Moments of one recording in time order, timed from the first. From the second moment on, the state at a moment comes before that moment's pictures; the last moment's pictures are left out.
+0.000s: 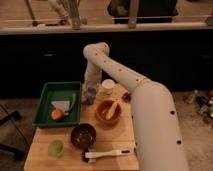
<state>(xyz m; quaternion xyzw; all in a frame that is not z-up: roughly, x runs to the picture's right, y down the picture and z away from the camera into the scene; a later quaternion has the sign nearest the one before) -0.082 0.000 0.858 -0.22 -0.32 -0.58 0.72</state>
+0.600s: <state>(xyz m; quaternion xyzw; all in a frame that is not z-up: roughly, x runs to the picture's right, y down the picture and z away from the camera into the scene) -0.092 0.000 0.870 -0.22 -0.34 -0.59 0.70</state>
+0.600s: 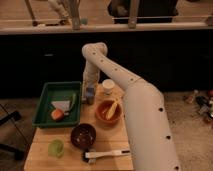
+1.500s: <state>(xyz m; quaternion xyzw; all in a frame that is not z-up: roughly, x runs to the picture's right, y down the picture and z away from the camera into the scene) -0.093 0.002 0.884 -0.24 -0.34 -0.57 0.71</state>
